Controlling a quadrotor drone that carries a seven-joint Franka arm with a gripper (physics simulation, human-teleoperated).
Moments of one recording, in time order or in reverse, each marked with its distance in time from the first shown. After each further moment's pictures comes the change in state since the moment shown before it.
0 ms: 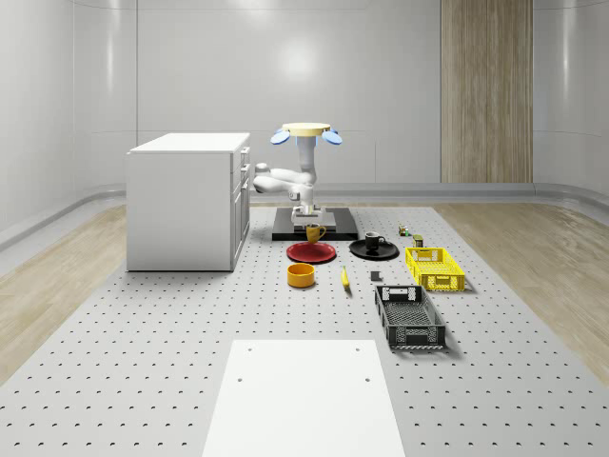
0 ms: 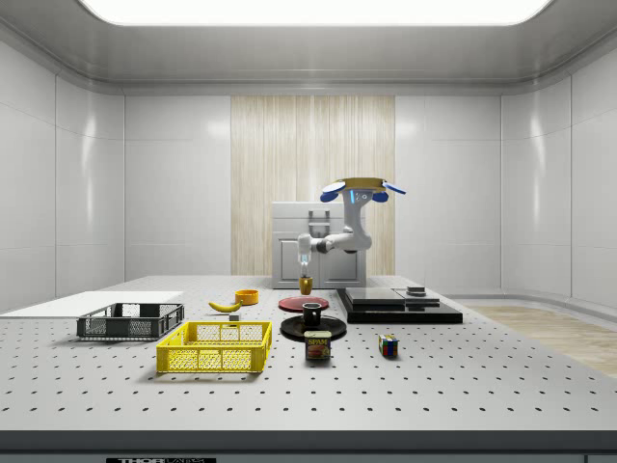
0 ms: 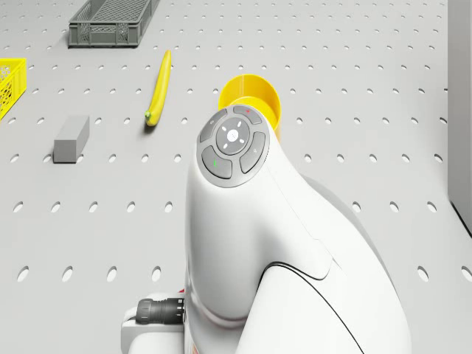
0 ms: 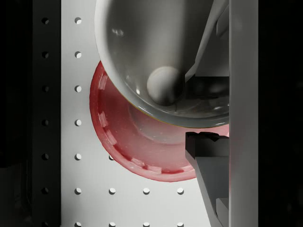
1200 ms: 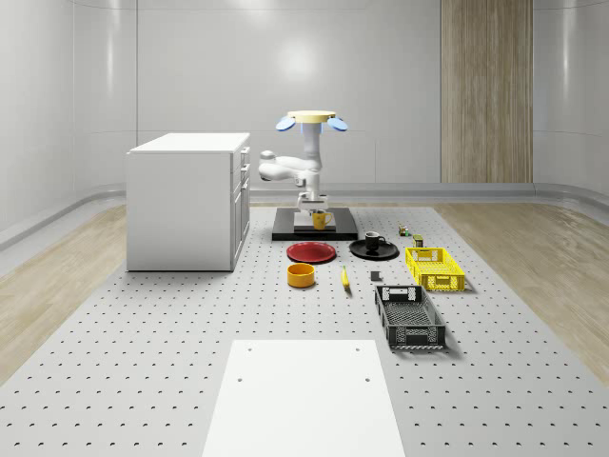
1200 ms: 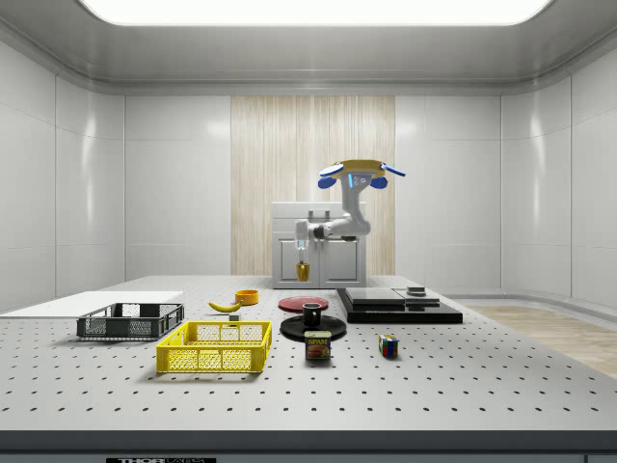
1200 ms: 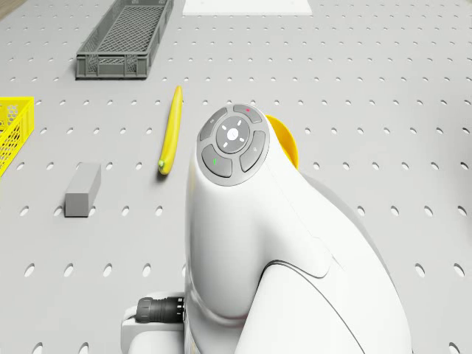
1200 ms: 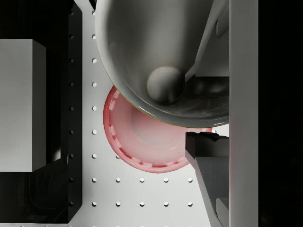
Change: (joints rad) arm 0.002 0.001 0.015 -0.001 0.014 -0.005 0.000
